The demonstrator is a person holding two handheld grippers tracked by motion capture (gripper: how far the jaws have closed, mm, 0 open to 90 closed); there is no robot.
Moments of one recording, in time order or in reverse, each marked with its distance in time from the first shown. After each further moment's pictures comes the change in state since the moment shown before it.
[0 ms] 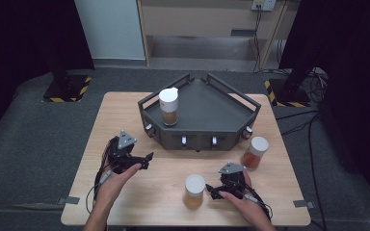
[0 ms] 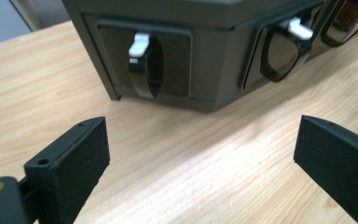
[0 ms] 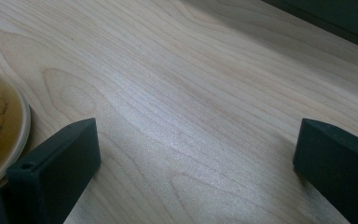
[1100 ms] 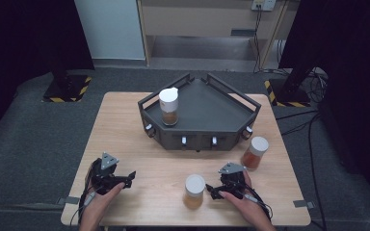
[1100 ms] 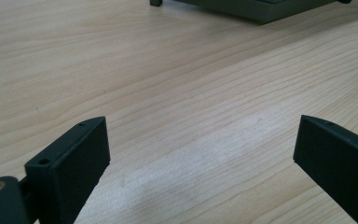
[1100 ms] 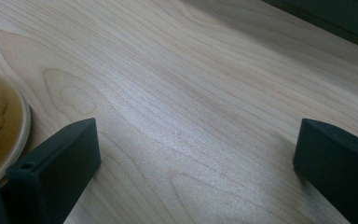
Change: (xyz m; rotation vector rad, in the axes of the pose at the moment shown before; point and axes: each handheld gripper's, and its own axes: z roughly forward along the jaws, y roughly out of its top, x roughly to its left) left arm 0.014 -0.066 -0.014 0.091 0.084 -0.100; right arm 0.000 0.000 0.000 0.000 0.000 0.000
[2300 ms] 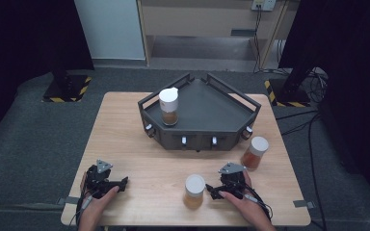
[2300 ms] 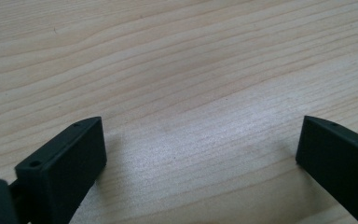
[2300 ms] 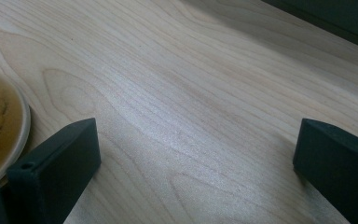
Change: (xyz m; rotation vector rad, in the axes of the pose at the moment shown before) left arm 0.013 -0.028 0.024 0.068 0.069 -0.054; right arm 0.000 0.000 0.000 0.000 -0.001 0.000
